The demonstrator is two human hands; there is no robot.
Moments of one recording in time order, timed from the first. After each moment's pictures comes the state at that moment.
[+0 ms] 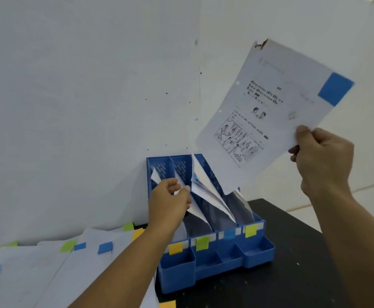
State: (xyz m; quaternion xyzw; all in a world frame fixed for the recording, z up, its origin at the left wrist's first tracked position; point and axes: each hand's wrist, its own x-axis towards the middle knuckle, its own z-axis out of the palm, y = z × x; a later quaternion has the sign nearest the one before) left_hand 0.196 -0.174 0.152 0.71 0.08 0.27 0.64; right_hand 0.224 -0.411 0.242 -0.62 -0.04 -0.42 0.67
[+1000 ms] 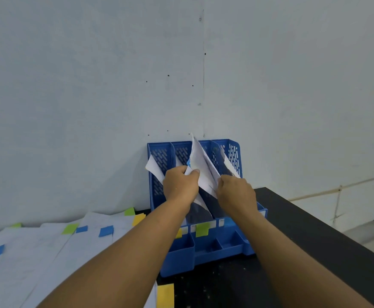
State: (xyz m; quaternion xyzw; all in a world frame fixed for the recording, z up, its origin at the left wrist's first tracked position) left_hand 0.253 -0.192 0.142 0.75 0.13 0.29 0.58; right_hand 0.294 -0.321 0.118 -0.95 -0.12 -0.23 0.16
